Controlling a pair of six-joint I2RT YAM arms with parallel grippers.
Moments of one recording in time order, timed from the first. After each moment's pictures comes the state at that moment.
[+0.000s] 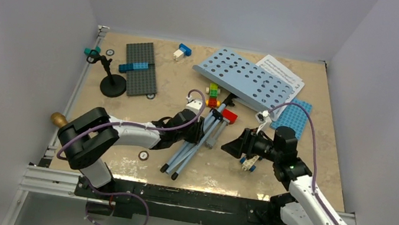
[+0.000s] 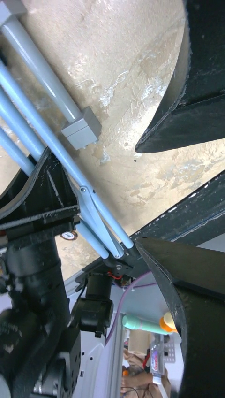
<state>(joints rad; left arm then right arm) -0.87 1.61 0.71 0.26 -0.18 -0.54 0.36 0.82 0.37 0.00 -0.68 0.58</state>
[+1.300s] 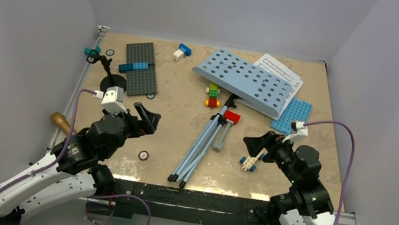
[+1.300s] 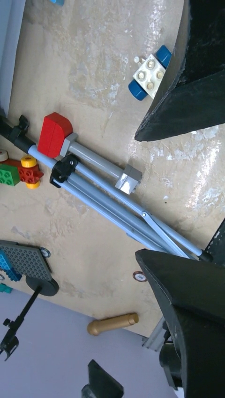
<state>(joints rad) -0.87 0.52 0.70 -0.53 -0.55 -0.80 0.36 0.34 0.51 -0.46 -0.17 0.57</state>
